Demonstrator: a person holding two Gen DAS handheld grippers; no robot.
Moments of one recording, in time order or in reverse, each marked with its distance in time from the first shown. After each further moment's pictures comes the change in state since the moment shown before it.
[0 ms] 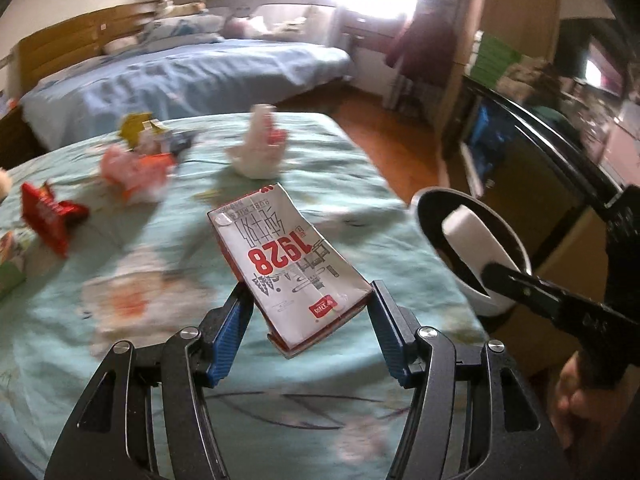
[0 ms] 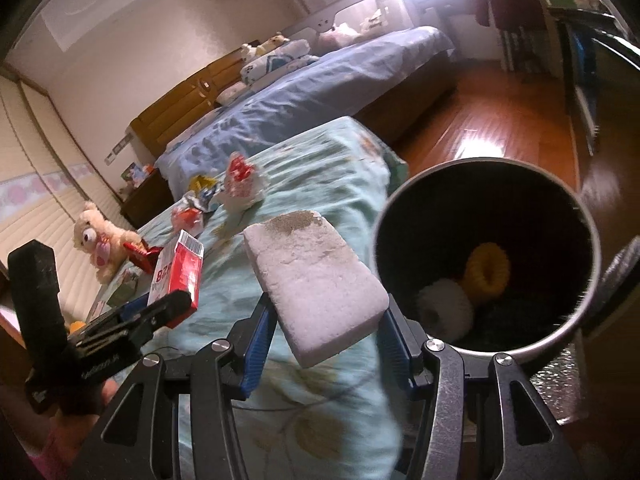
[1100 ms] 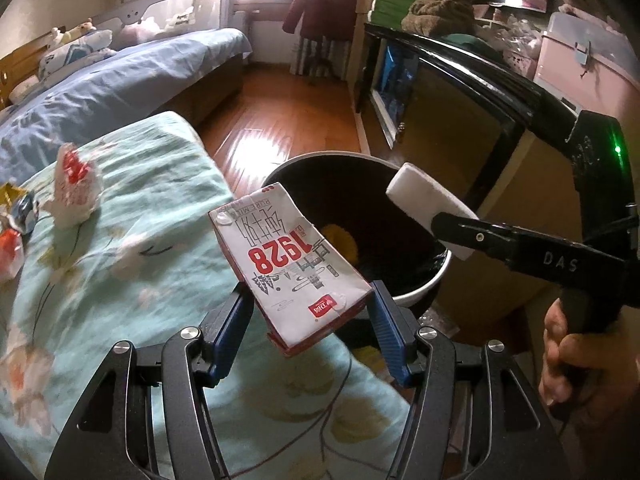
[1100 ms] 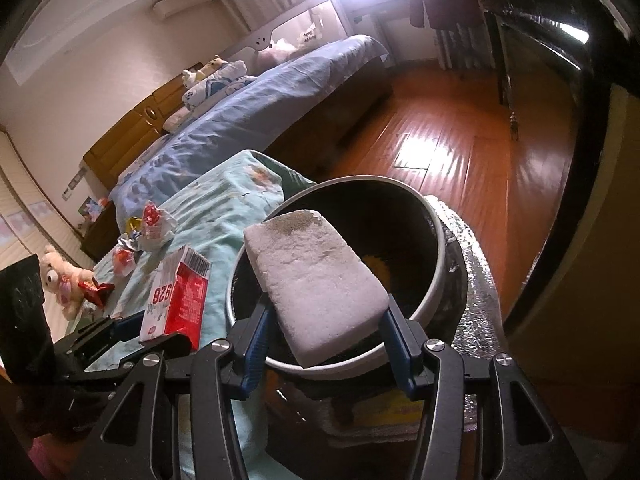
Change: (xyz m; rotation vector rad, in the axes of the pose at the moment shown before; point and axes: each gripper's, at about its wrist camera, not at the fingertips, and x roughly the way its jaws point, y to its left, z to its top) left arm 0.046 -0.119 0.015 0.257 0.101 -0.197; right arm -0.033 -0.089 0.017 0.102 -0.032 -0.144
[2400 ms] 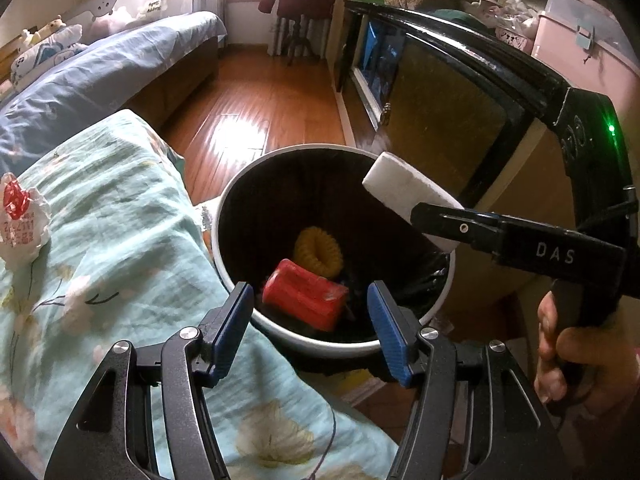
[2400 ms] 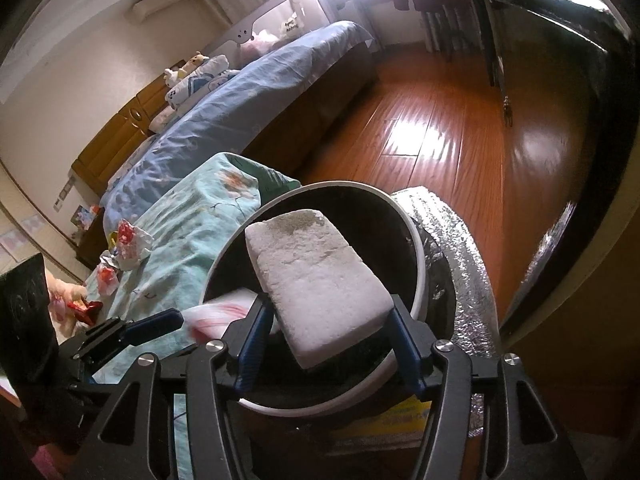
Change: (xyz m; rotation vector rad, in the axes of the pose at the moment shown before) left arm 0.040 -0.012 0.029 0.045 0.084 -0.051; right arm 0.021 -0.023 0.020 0.054 0.045 -0.009
